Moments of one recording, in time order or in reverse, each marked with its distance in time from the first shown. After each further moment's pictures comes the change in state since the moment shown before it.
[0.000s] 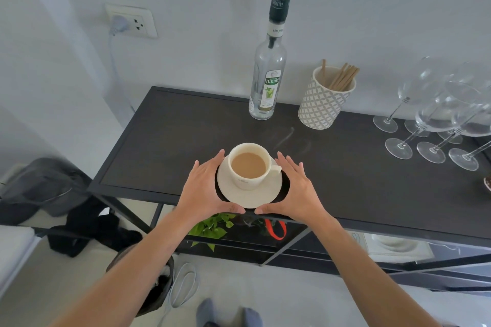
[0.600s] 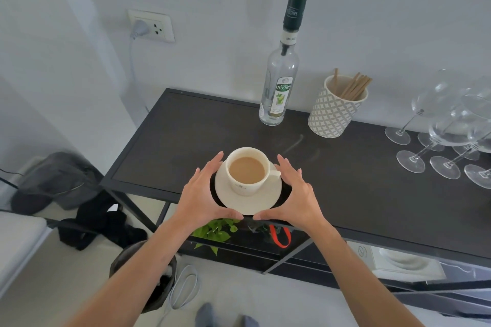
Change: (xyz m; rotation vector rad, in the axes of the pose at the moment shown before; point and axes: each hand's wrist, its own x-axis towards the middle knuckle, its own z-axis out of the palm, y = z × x) left_hand -0.026 0.014 -0.020 -0.161 0.075 -0.132; right_hand 0.001 -0.021 0.001 0.154 -0.033 -0.003
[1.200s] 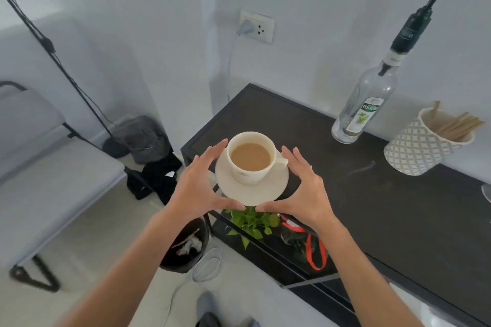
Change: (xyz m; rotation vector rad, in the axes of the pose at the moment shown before) left_hand -0.077 -0.024 -0.084 -0.036 0.286 -0.094; right_hand 0.026 -0.084 0.044 -0.003 -0.188 -0.208
